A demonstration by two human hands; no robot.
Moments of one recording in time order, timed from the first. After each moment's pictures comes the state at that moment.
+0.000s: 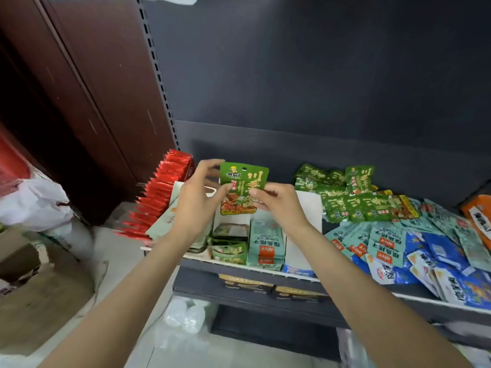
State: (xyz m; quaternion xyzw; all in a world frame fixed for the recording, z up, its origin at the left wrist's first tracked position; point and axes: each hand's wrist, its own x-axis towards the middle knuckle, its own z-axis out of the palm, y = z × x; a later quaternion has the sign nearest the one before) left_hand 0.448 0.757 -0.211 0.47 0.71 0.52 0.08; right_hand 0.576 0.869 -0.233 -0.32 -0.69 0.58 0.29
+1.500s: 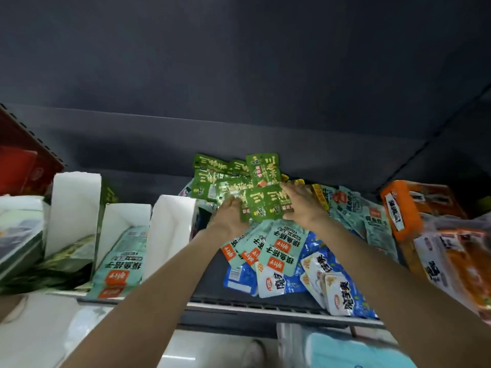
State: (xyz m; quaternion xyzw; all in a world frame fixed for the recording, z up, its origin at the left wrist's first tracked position) left_hand 0.655 1.016 -0.326 0.50 0.80 0.06 0.33; right_hand 0.813 1.135 -0.333 -0.44 -0.87 0.21 -0.06
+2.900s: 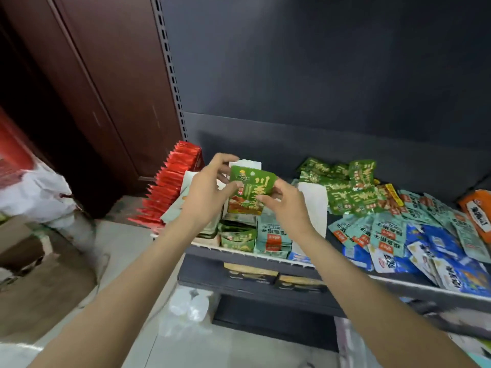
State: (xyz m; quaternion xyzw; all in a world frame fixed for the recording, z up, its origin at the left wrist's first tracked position) left_hand 0.442 0.741 -0.208 0.51 0.71 0.47 0.10; right_hand 0.586 0.835 -0.236 -0.32 -0.77 0.45 0.31
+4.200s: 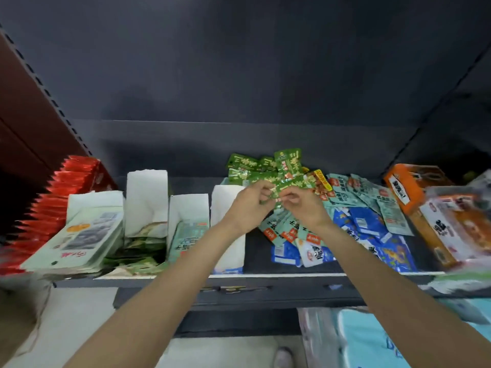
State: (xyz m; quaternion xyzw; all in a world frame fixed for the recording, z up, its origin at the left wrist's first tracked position) left_hand 0.622 0.915 -0.253 0.57 0.67 0.35 0.31; right_hand 0.757 0.991 -0.279 -0.48 -0.77 0.37 0.21
